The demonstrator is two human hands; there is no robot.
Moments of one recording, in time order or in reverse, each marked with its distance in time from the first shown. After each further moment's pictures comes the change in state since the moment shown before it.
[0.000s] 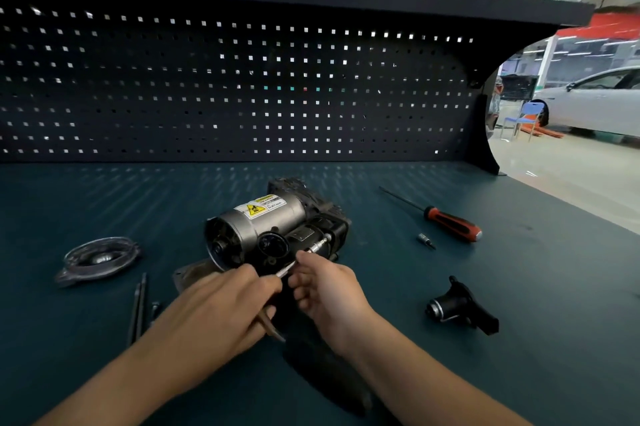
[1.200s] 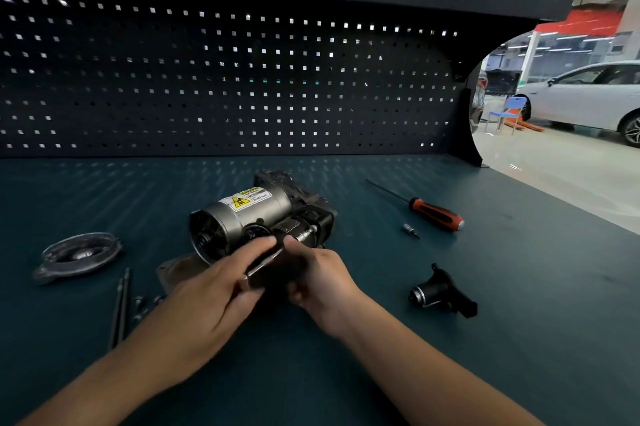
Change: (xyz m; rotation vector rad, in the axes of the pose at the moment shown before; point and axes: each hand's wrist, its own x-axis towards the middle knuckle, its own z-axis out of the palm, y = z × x) left_hand 0.000 0.011 0.000 -0.522 0.086 -0.241; right_hand 0.000 -0.005 -0.005 -0.138 -0.045 0.006
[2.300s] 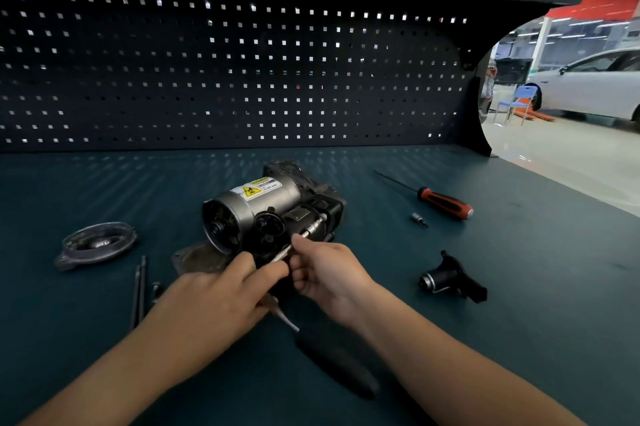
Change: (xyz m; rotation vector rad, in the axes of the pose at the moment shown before) left_hand -0.005 0.006 -0.009 0.643 -0.109 0.196; right_hand -0.004 0.004 0.001 0.070 -0.016 0.015
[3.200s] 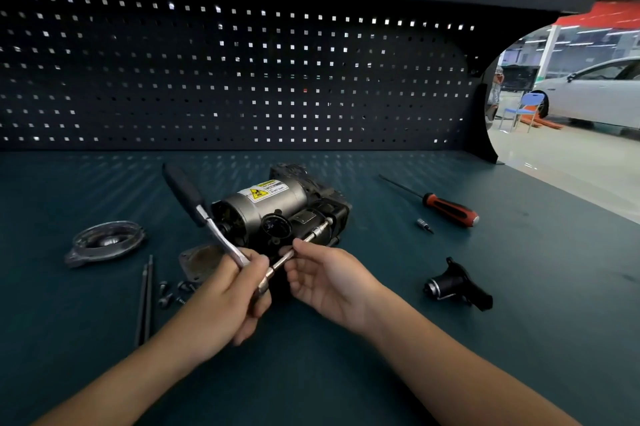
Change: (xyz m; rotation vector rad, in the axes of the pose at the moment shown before) left_hand 0.008 0.017 0.011 -1.365 0.032 -0.764; right_hand -0.002 0.000 -0.004 0.158 -0.170 0.101
